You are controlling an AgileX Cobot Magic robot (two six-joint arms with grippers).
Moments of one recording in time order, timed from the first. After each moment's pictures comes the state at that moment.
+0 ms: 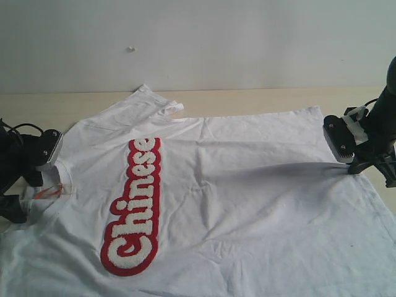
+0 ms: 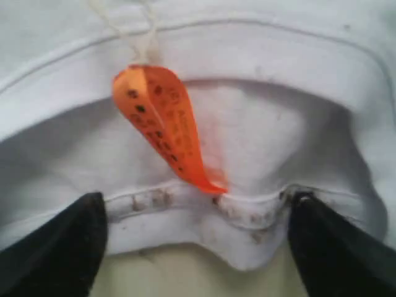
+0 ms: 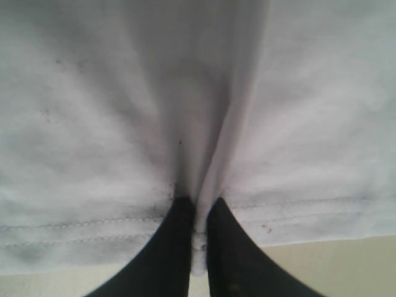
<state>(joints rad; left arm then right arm) -0.02 2.06 -1.22 -0.10 0.83 1.63 -0.19 2.11 -1.33 0.04 0.71 -1.74</state>
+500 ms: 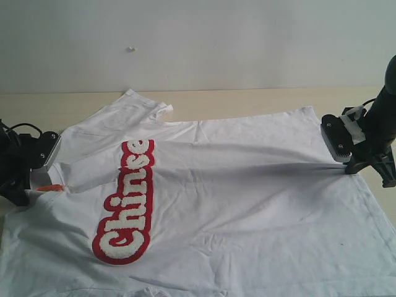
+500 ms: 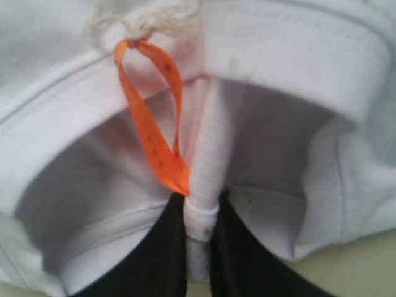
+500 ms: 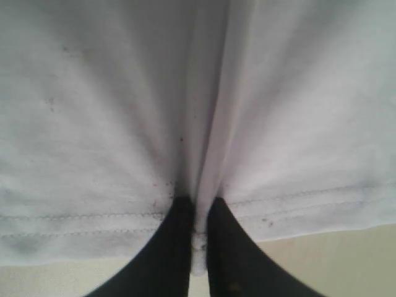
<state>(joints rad) -0.02 2.06 -1.22 -0.03 0.83 1.63 -0.19 2.11 -1.33 0.06 0.71 -1.74</state>
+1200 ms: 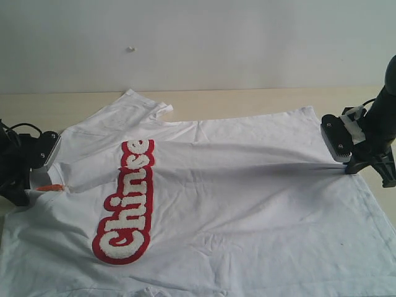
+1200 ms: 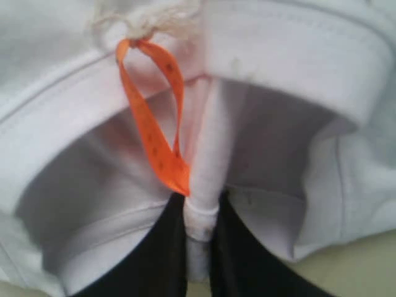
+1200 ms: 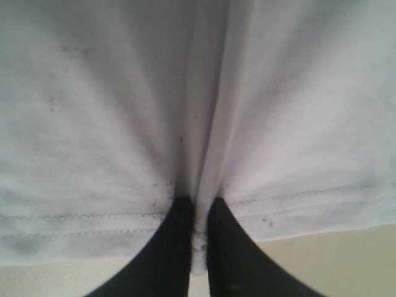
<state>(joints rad) -0.02 2.06 -1.22 -0.03 0.83 1.62 -0.19 2.11 -1.33 0.06 0.71 -1.74</state>
